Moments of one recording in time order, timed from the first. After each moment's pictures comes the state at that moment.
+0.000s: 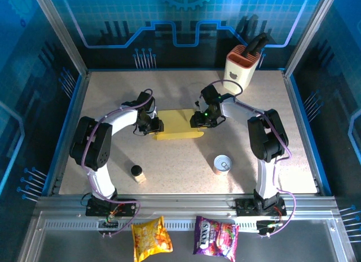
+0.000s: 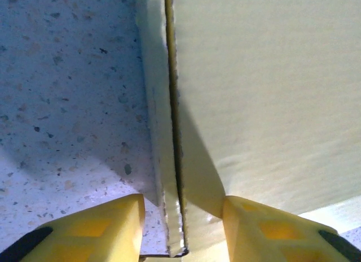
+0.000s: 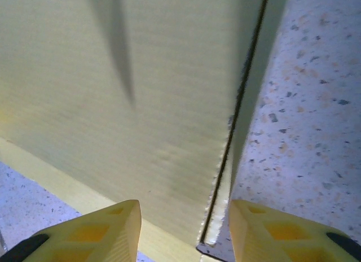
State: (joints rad) left arm -0.27 1.83 1.17 -0.62 0.26 -0.41; right arm 0.44 1.99 1.44 -0.71 -0.36 0.31
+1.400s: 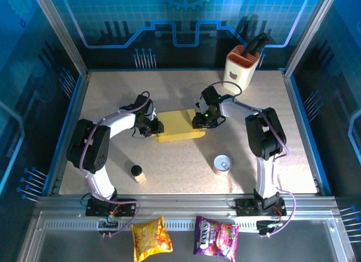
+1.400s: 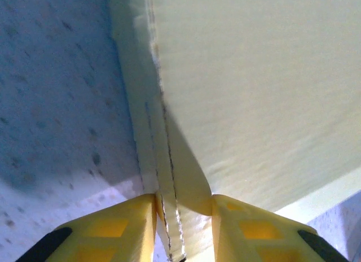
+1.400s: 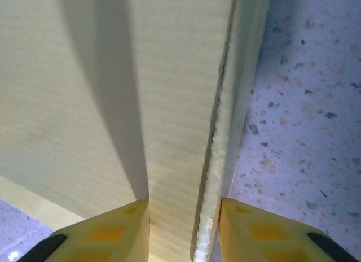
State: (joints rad) left arm -0.27 1.77 1.06 -0.50 0.37 -0.47; right arm 0.42 2.02 1.43 -0.70 -0.36 0.26
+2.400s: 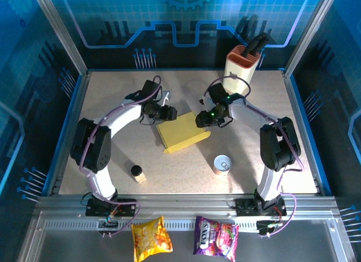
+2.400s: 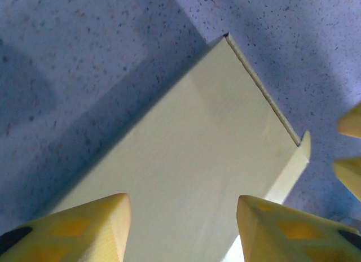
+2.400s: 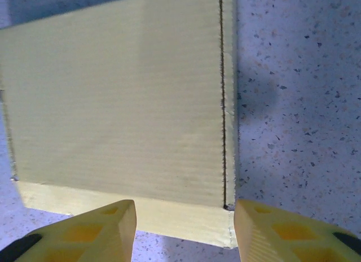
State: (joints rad) left arm -0.34 1.84 1.36 -0.57 0.39 -0.26; right arm 0.41 1.81 1.35 -0.74 -0.31 0.16
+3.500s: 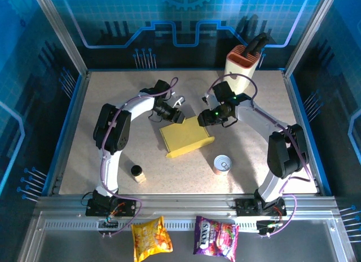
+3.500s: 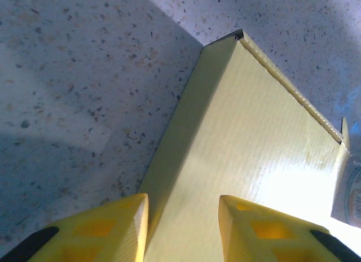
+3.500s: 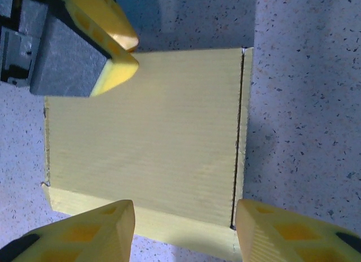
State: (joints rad) left arm -0.34 2.15 1.60 -0.68 0.60 0.05; right arm 0.40 1.71 1.32 -0.75 -0.33 0.12
